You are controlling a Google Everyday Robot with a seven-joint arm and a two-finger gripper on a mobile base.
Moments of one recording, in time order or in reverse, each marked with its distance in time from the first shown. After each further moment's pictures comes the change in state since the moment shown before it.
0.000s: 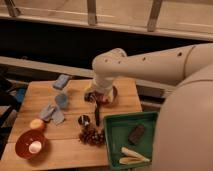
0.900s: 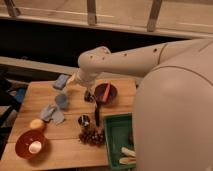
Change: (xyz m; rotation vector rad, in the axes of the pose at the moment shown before) arm -0.013 0.089 0.019 -0.167 -0.031 -0.066
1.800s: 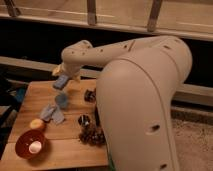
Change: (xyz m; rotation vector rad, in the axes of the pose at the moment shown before) arm -0.054 0.103 0.047 -0.085 -0.097 -0.141
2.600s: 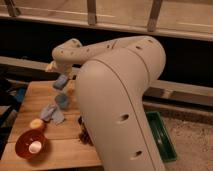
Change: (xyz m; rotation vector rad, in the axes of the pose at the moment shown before) arm -0.019 0.023 0.031 -0.021 -0.046 0.016
